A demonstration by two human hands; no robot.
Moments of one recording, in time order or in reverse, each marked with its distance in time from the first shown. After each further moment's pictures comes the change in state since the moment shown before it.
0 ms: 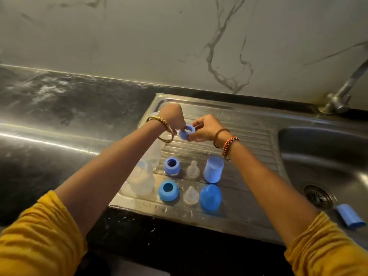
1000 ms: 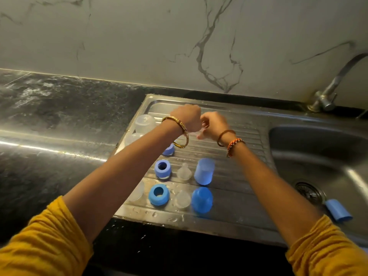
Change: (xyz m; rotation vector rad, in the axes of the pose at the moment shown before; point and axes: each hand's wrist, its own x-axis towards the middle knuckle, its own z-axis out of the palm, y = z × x) left_hand -0.013 0.059 0.015 0.313 0.067 0.214; right_hand 0.008 0.027 -0.026 -0.305 0.203 -0.019
